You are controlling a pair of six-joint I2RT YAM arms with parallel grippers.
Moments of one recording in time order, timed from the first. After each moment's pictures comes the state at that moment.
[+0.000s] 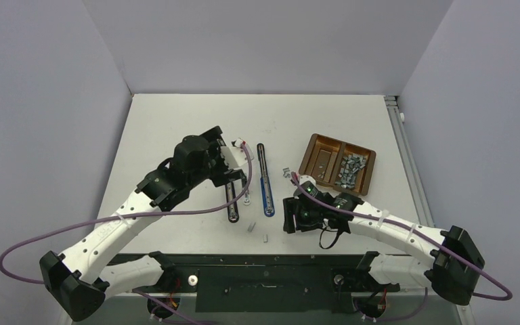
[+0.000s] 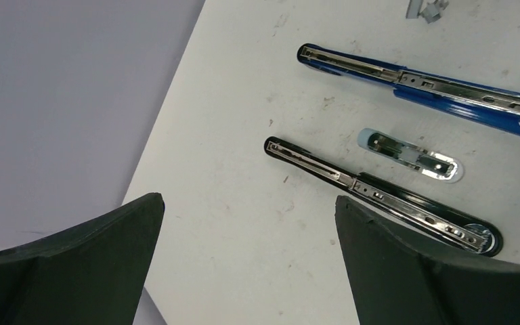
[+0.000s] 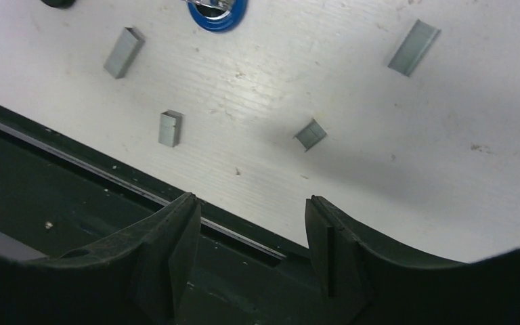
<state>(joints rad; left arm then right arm) -0.69 1.10 1.06 -0.42 -0.14 0.70 0.88 1.15 0.73 -0.60 -0.01 0.65</state>
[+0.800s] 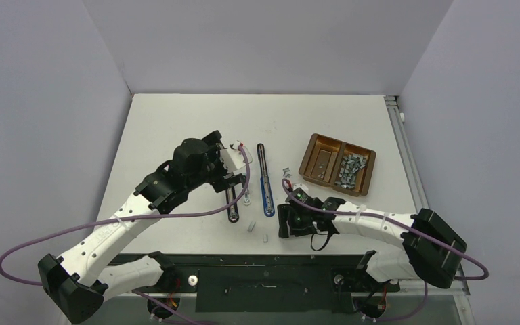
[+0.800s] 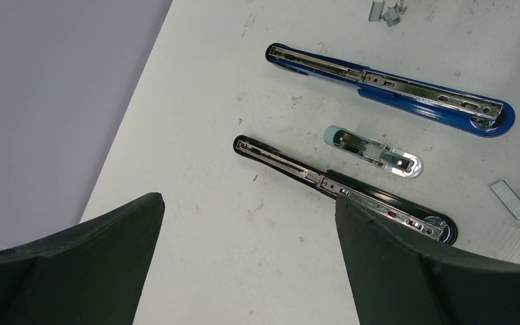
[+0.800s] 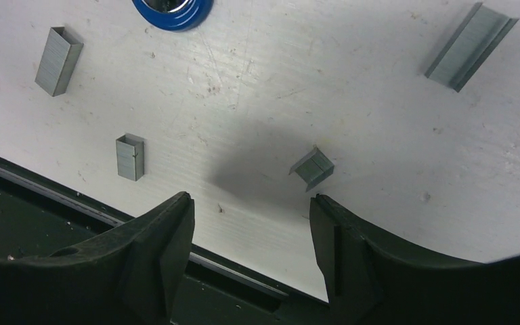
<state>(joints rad) -0.69 1.05 1.04 -0.47 -0.06 0.60 0.91 1.31 0.62 -0.42 -0.02 0.70</state>
